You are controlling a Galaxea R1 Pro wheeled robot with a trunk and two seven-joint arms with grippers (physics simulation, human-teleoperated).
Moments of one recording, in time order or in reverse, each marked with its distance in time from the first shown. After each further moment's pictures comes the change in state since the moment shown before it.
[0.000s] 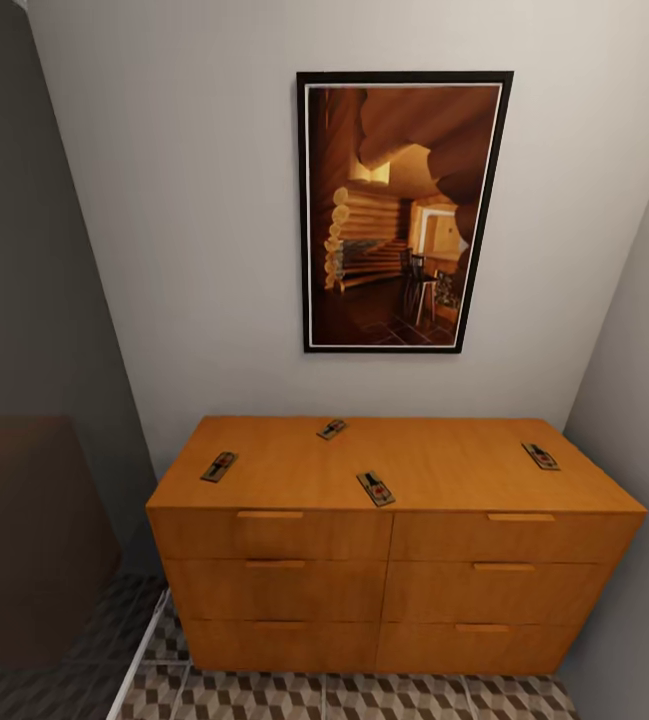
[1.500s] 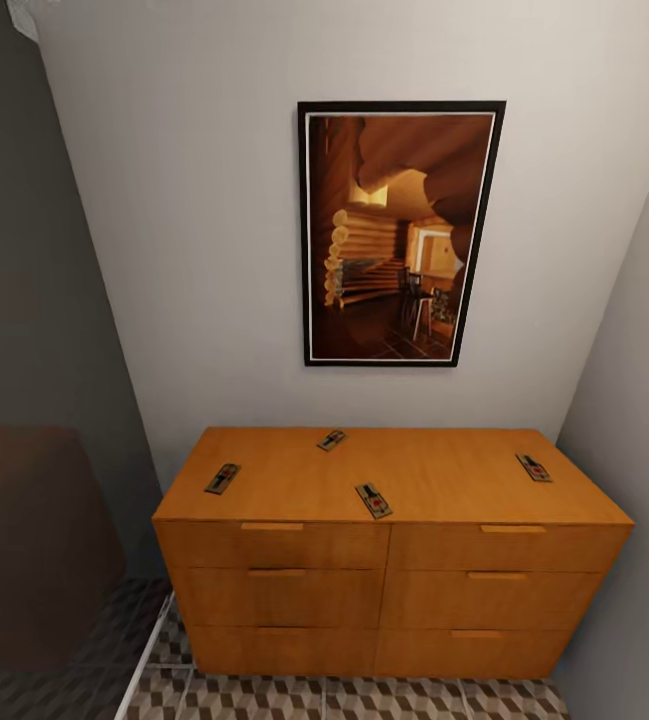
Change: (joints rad) left arm -0.062 0.007 -0.004 -0.246 0.001 0.289 -0.004; right arm 0.001 0.013 0.010 -0.423 0.002 0.205 0.000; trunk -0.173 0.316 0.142
